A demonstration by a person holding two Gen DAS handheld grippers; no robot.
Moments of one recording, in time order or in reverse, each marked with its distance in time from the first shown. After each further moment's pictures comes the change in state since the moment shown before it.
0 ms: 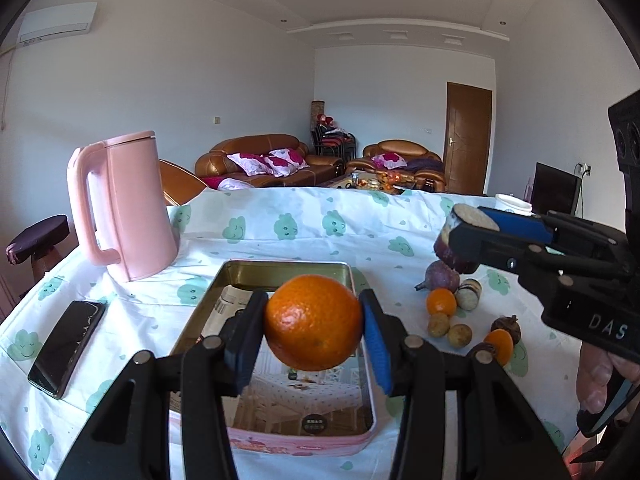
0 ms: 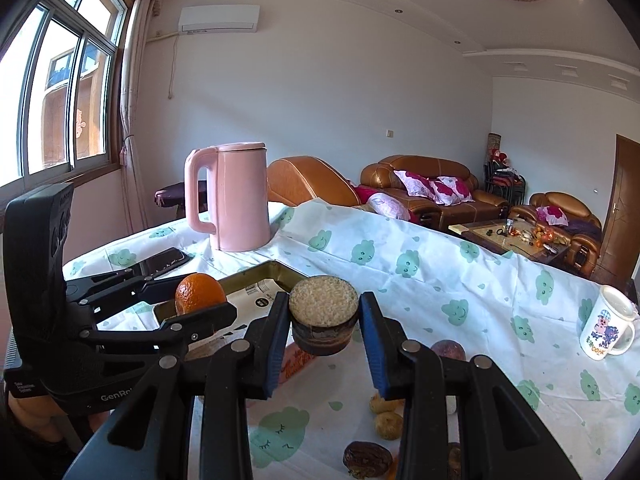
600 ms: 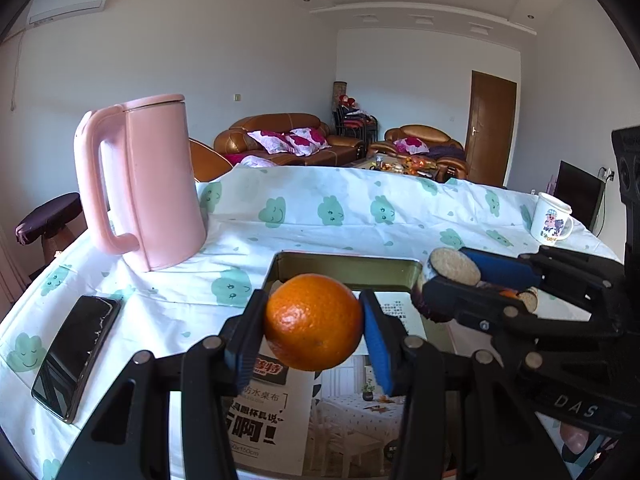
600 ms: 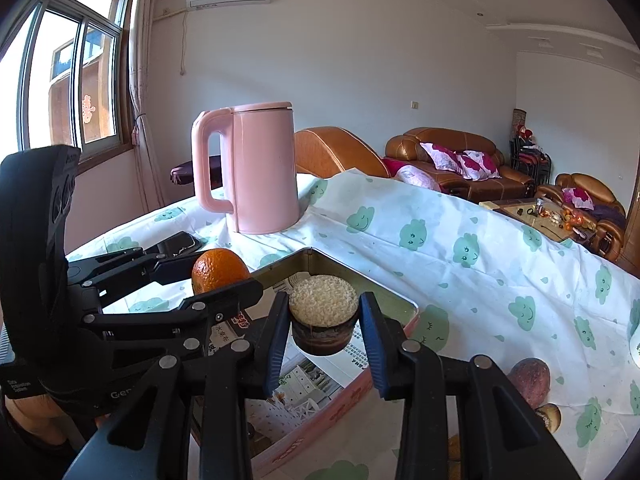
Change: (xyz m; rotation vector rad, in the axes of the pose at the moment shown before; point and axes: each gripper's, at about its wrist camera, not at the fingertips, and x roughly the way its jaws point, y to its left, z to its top) left arm 0.045 0.052 0.006 -0.048 0.084 0.048; right arm 0.086 0.032 -0.003 0.007 0.124 0.074
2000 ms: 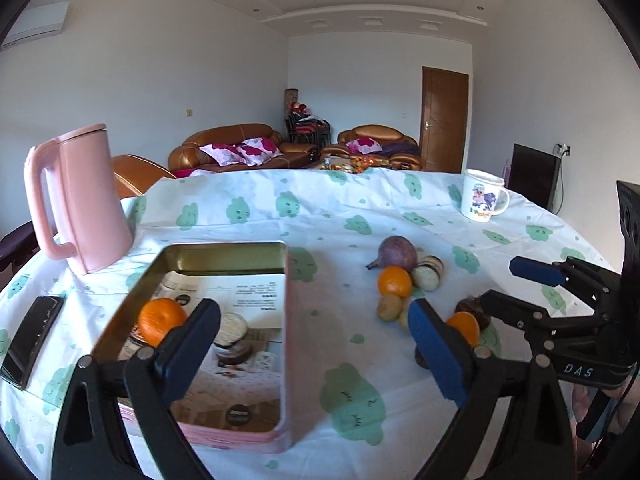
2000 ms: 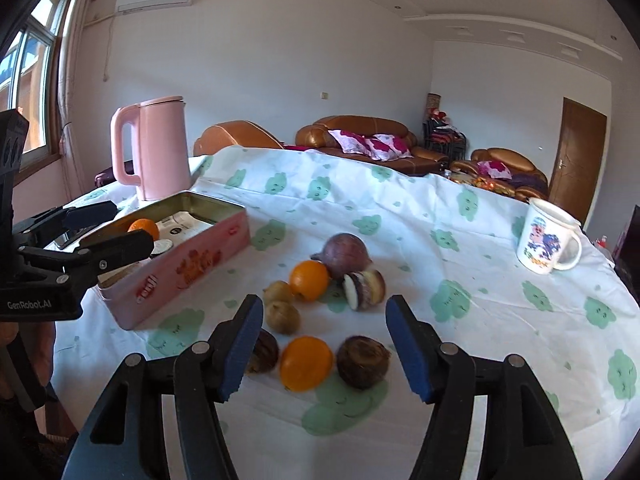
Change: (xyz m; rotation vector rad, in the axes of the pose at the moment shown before) left arm -0.028 -0.107 -0.029 0.114 -0.018 -0.152; right arm -0.122 -0.092 -0.100 0.144 0.008 -0.315
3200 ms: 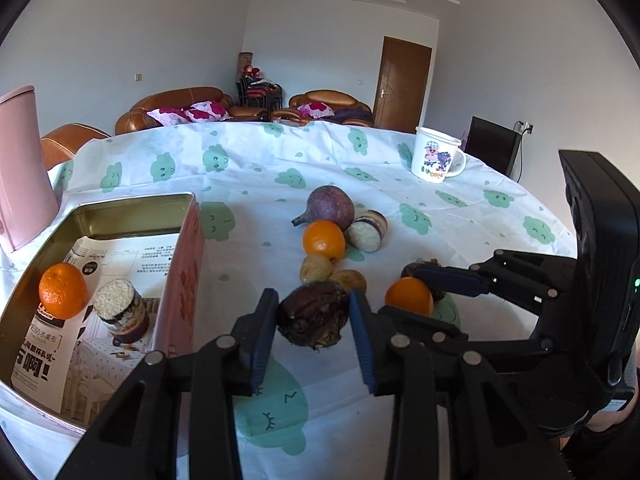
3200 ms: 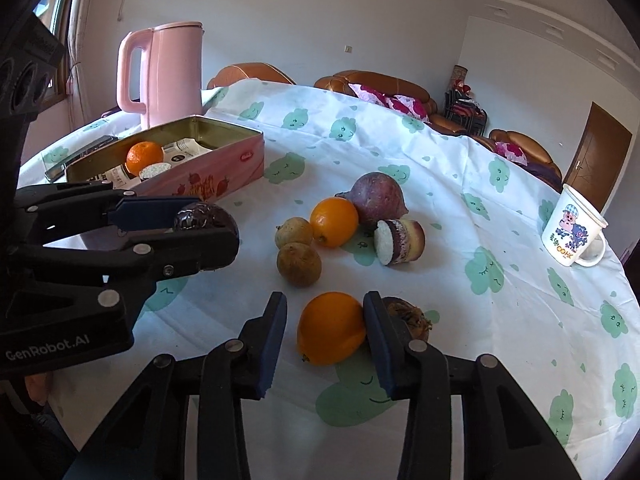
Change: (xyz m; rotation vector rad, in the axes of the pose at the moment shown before) left arm 0.036 -0.029 -0.013 -0.004 0.124 -0.184; right arm 0.044 0.033 -0.010 -0.165 0.190 0.007
